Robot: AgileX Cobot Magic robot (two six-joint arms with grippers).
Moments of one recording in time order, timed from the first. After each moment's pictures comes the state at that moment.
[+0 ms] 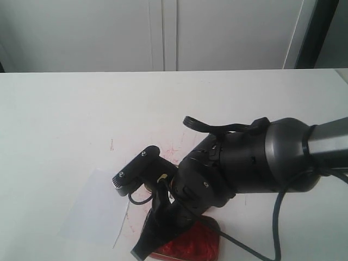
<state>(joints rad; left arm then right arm) 0.01 0.00 0.03 -0.07 0.38 0.13 0.91 1.78 -0.94 0.03 0.43 -0.05</state>
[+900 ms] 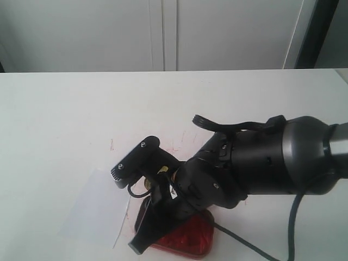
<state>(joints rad) 0.01 0.00 0.03 -0.07 0.38 0.13 0.91 1.73 -0.91 -0.01 0.33 -0.05</state>
